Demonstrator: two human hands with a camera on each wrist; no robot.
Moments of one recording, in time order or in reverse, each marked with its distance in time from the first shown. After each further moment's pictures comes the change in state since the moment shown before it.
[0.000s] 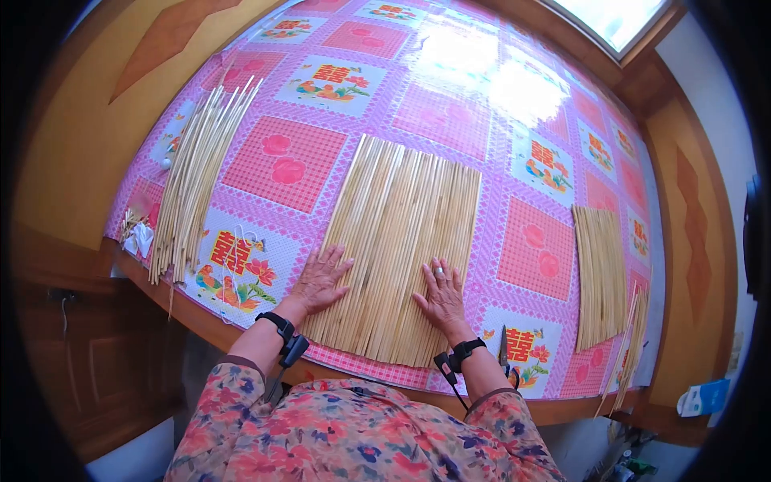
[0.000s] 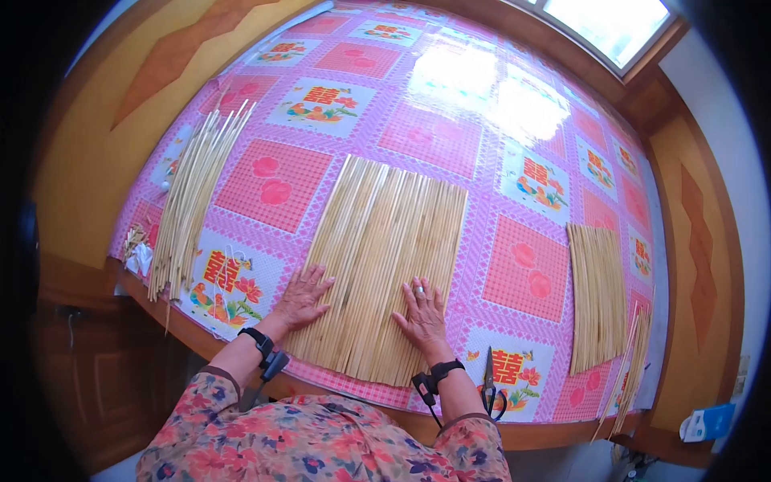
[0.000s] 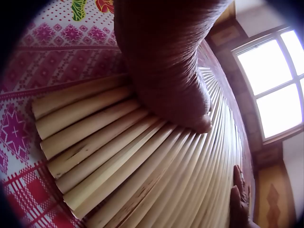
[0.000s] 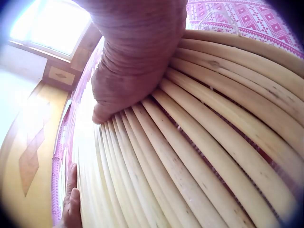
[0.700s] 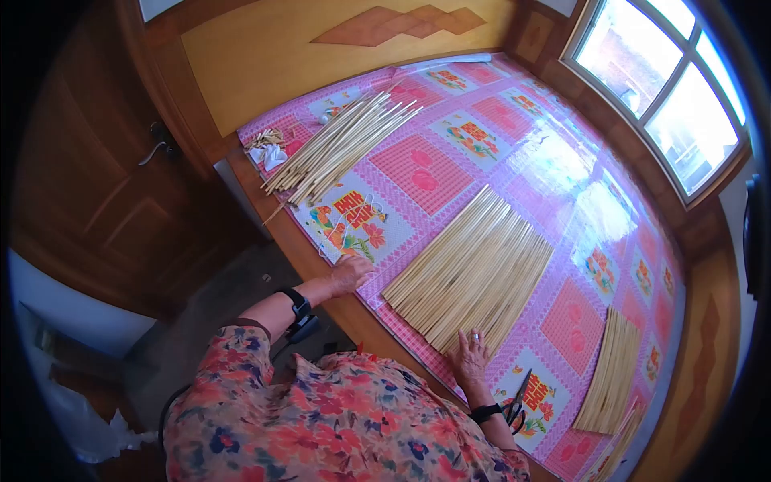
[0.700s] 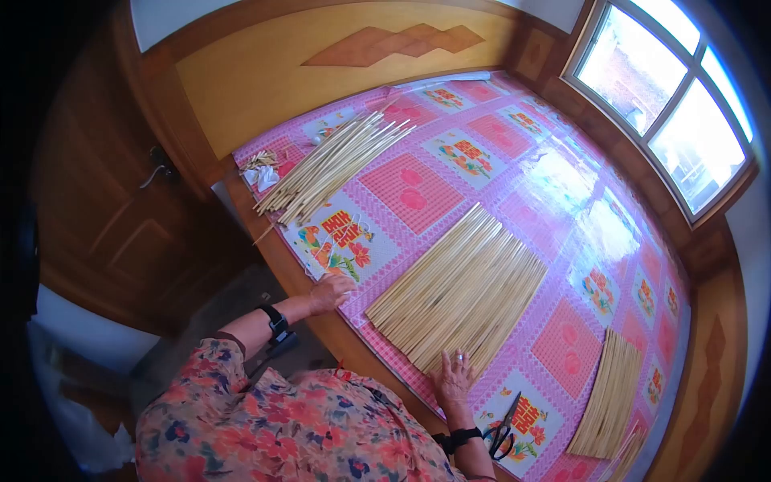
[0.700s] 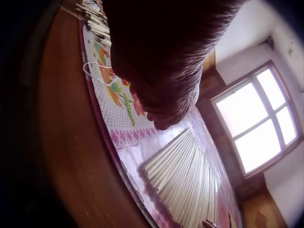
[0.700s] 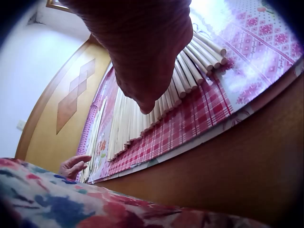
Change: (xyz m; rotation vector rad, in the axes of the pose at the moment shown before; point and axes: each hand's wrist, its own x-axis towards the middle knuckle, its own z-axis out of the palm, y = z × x) left_hand -0.164 -0.020 -0.016 -0.105 0.248 -0.246; right_hand -0.102 -0.067 -0.012 0.012 -0.097 -0.104
